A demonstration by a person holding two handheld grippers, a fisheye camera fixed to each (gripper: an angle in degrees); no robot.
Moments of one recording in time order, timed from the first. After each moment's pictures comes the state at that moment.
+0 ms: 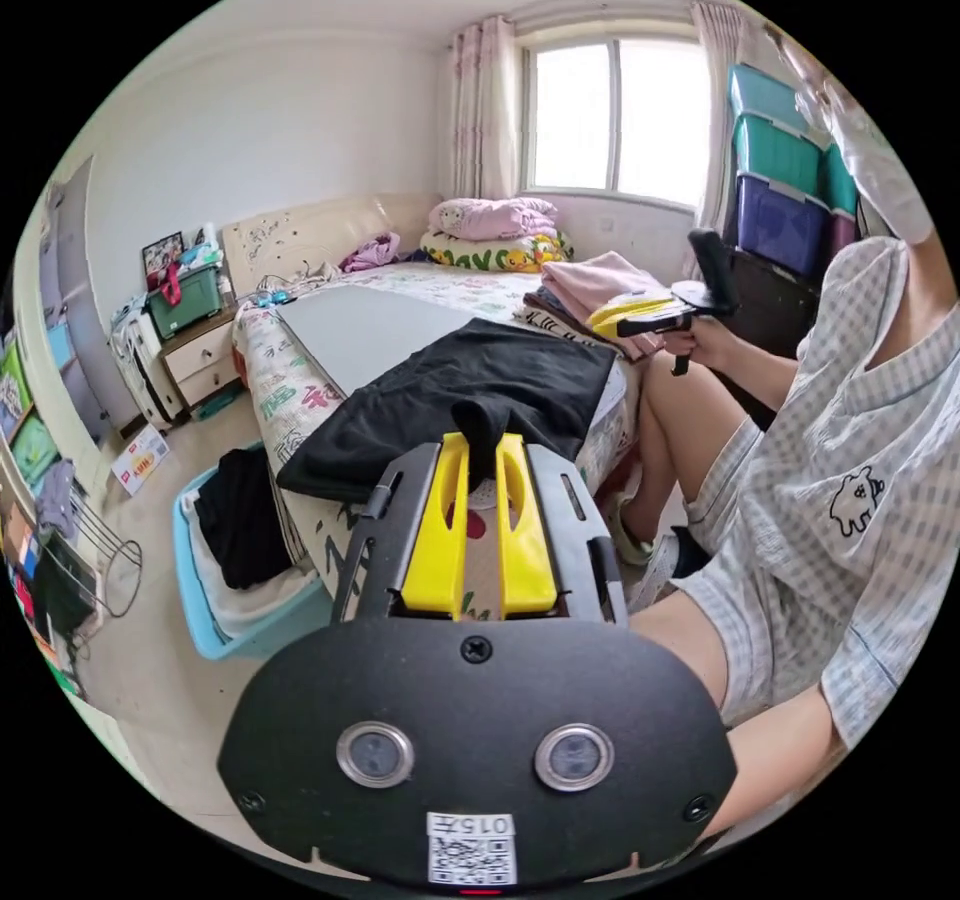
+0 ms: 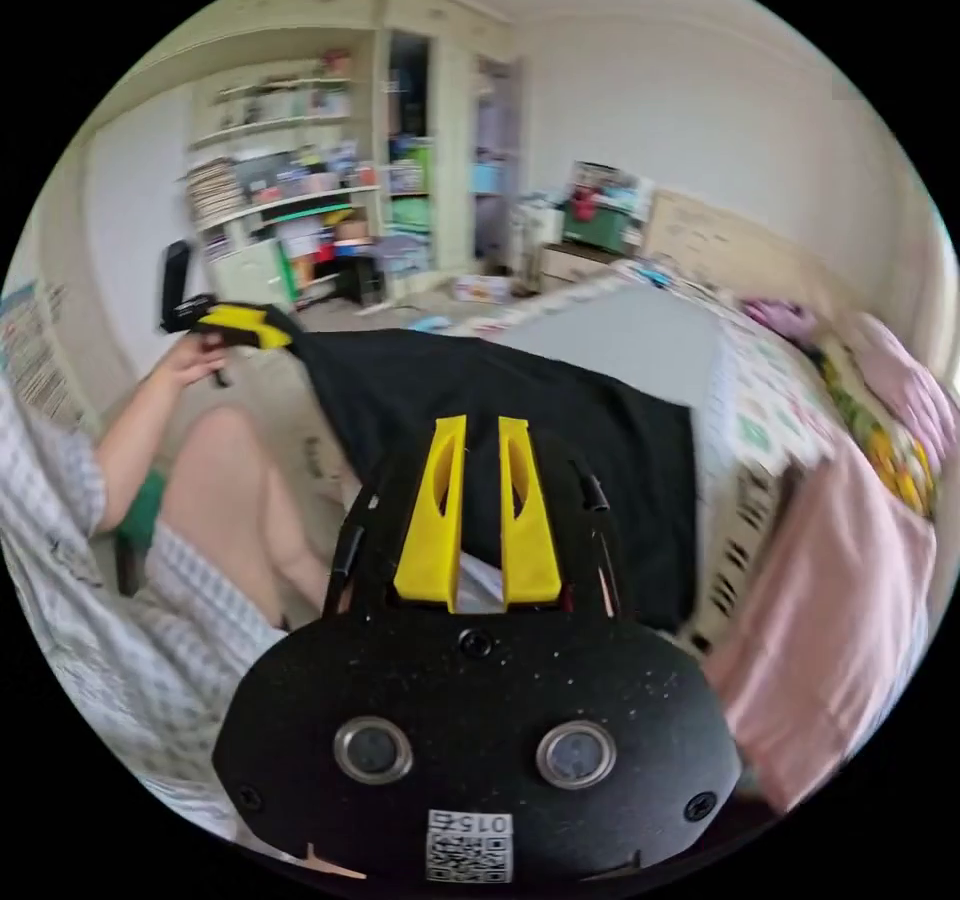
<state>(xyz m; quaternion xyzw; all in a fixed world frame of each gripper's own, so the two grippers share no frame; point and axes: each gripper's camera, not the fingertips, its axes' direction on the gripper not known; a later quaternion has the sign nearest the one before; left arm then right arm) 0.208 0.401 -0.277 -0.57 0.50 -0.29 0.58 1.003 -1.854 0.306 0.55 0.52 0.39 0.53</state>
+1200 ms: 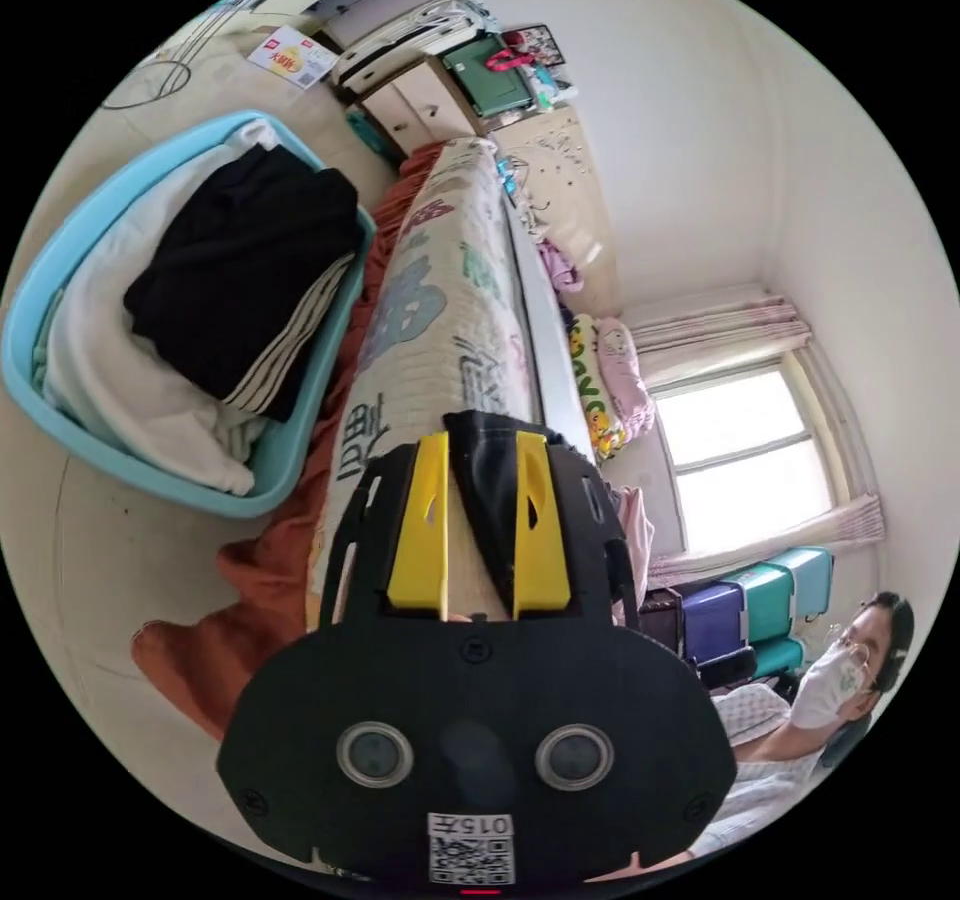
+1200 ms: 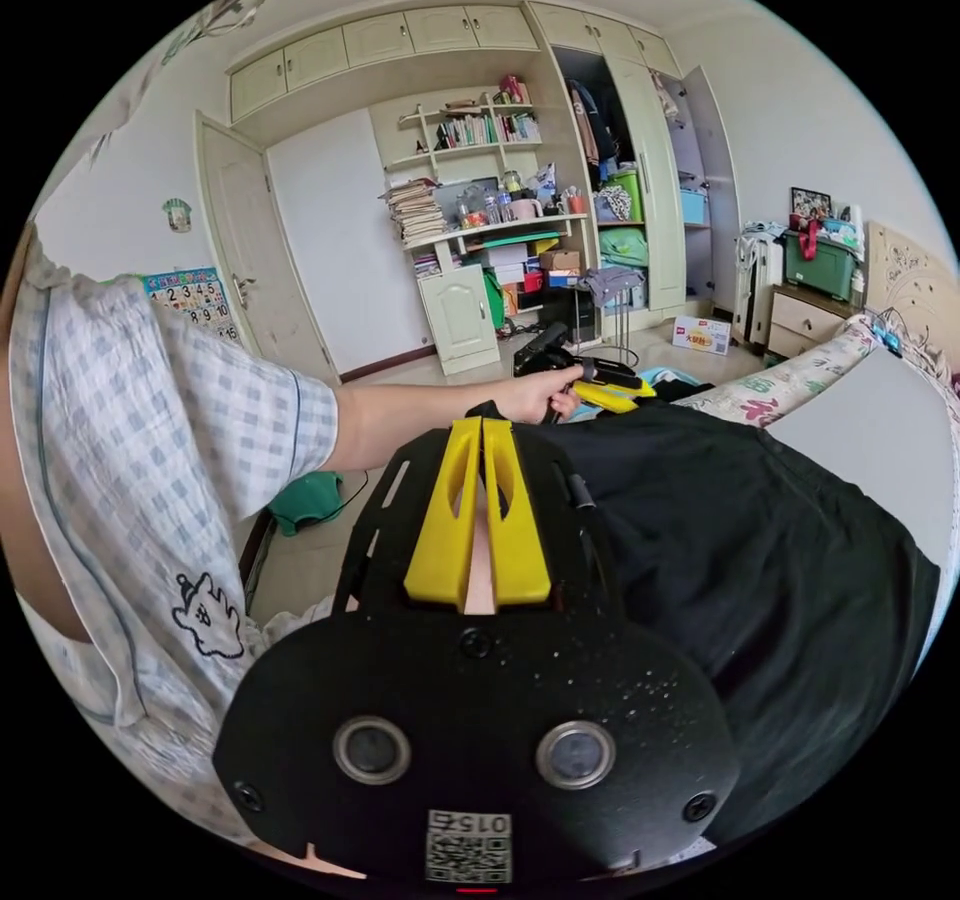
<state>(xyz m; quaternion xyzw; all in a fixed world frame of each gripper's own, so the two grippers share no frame) 0.102 0.884 -0.212 -0.68 0.19 -0.66 0.28 0.907 -1.958 0.303 0.62 0.41 0.15 0.65</state>
